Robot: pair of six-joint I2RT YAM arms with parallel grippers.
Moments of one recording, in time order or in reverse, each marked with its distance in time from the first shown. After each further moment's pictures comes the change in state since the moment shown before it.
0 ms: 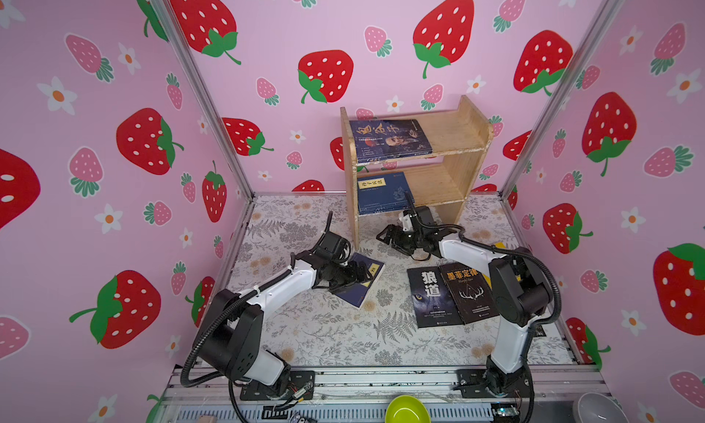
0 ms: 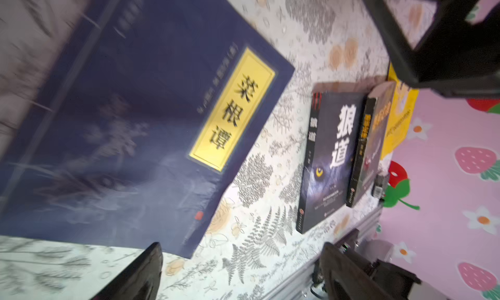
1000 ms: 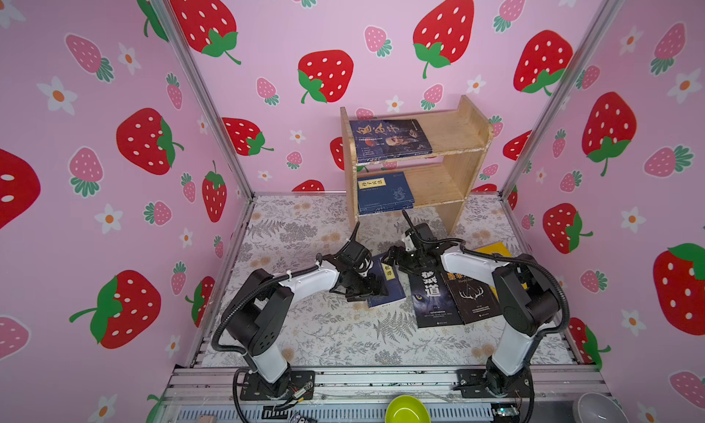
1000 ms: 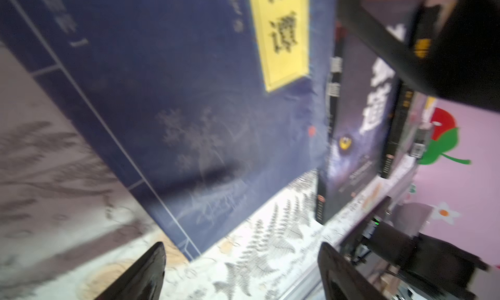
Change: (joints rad) left arm -0.159 0.149 -0.006 0.115 0.111 0.027; right arm 0.024 -0.083 -0.185 -0.079 0.055 -0.033
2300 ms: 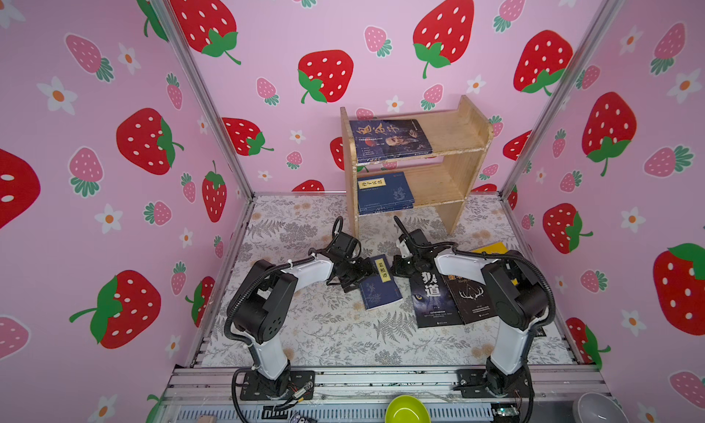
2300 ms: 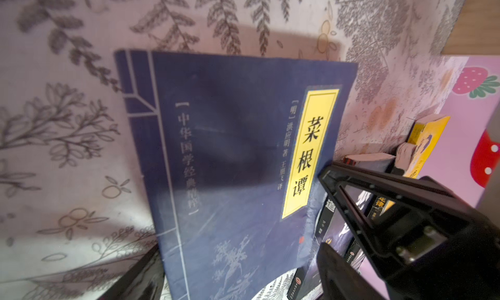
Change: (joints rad) left arm 0.126 0.117 0.017 0.147 -0.071 -0.281; right arm 0.053 0.059 -0.016 0.021 0.037 -0.177
